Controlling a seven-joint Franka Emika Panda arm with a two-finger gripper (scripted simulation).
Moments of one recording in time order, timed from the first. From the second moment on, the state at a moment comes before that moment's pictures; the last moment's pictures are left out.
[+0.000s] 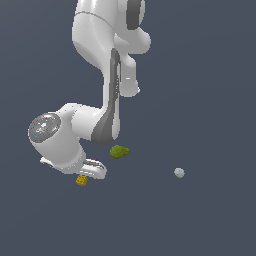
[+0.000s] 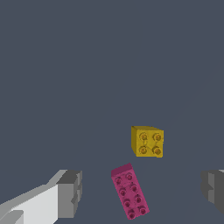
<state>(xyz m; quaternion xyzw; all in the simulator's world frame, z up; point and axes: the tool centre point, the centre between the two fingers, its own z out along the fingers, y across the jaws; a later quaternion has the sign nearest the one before) 0.127 -0.175 0.106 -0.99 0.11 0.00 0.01</state>
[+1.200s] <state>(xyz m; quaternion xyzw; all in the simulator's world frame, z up) 0.128 -0.200 0.030 -0.99 0.13 0.00 0.00</state>
